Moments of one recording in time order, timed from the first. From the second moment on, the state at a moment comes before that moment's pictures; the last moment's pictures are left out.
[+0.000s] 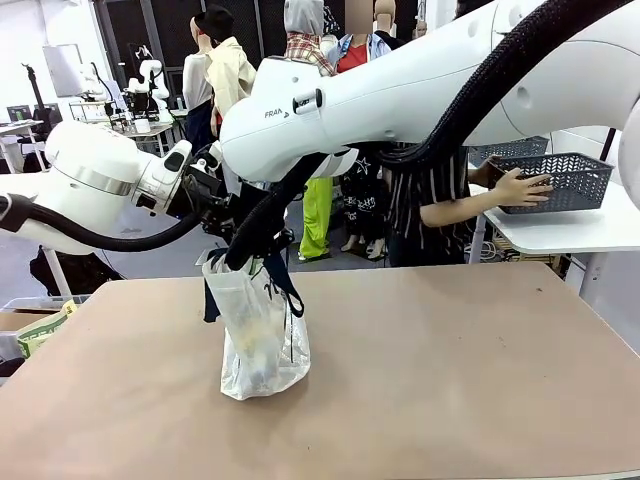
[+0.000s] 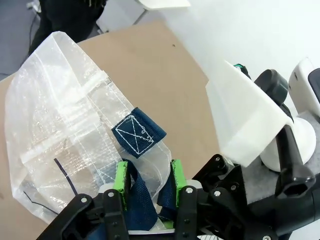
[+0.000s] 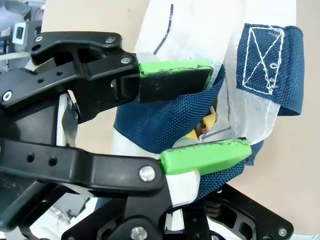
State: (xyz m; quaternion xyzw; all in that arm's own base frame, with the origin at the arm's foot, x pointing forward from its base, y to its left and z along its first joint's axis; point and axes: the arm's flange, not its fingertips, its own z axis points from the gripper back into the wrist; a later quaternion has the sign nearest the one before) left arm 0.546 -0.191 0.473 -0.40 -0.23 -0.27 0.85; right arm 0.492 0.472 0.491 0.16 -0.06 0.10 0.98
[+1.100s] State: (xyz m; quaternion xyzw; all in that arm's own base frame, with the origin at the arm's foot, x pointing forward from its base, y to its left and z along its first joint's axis) left arm 0.562 -0.201 0.461 -0.37 -0.19 -0.32 0.85; right arm 0.494 0.481 0.491 0.15 -0.05 0.13 0.98
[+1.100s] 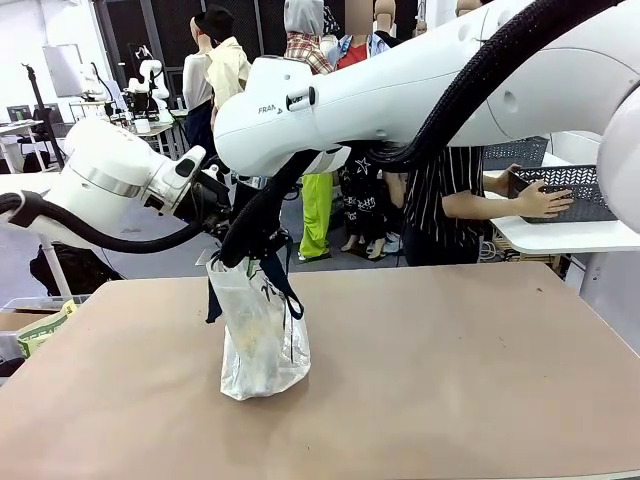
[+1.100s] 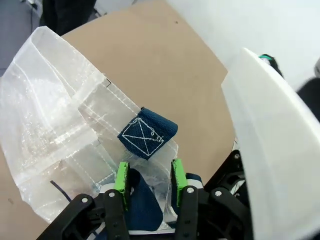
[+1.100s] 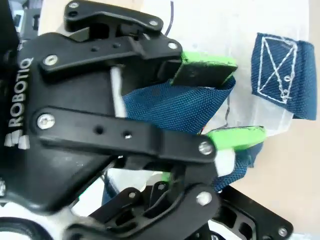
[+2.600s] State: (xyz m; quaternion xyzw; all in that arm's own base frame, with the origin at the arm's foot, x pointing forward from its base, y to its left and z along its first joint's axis) left arm 0.577 -0.230 0.462 -0.28 -0.14 -0.28 0.91; right arm 0.495 0.493 0.490 0.15 -0.06 0.13 0.98
